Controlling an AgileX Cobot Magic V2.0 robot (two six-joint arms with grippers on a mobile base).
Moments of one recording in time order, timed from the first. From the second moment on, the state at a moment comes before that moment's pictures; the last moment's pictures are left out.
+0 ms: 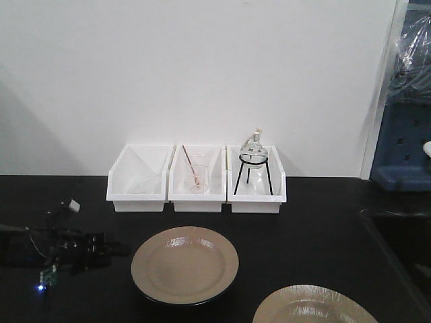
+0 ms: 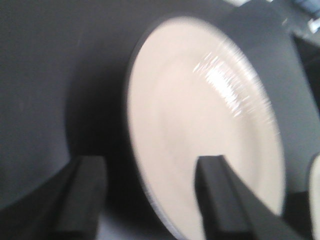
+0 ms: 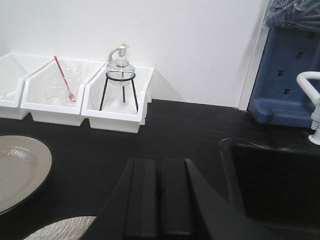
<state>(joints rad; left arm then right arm) 0.04 2.06 -1.41 -1.34 0.77 1.06 0.08 0.88 -0.63 -0.04 0.02 -0.05</state>
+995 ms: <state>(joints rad) 0.06 1.14 -0.63 -0.98 0.37 1.17 0.06 0.96 -0.74 0.13 0.39 0.04</state>
